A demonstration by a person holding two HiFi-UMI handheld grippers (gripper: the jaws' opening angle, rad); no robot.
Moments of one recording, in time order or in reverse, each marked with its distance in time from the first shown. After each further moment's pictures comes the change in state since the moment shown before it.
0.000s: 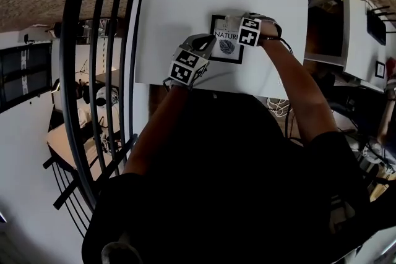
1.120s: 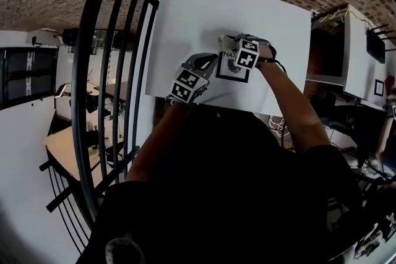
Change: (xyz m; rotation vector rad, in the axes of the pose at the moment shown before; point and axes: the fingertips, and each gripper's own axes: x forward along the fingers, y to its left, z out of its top) left arm -0.036 0.010 0.016 0.058 -0.075 0.014; right arm -0.043 0.008 0.075 0.020 -0.191 0.002
